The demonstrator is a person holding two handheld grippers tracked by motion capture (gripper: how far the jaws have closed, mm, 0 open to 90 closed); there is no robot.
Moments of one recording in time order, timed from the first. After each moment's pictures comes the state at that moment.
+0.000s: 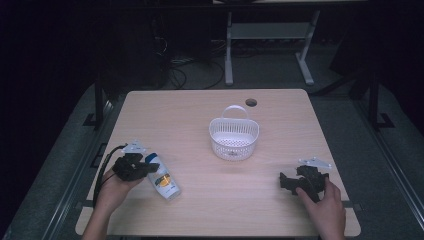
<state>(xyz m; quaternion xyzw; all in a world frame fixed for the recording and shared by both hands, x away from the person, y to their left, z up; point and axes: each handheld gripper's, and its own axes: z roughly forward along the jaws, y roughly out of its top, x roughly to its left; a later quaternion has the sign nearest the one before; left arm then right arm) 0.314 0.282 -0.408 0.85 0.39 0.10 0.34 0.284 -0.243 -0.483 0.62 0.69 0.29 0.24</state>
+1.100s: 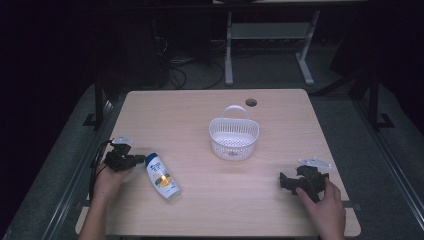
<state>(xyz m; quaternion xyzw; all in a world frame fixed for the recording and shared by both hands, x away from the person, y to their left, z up) 0.355 0.320 -0.440 0.82 0.46 0.12 0.32 0.284 -0.243 -0.483 0.62 0.69 0.29 0.24</state>
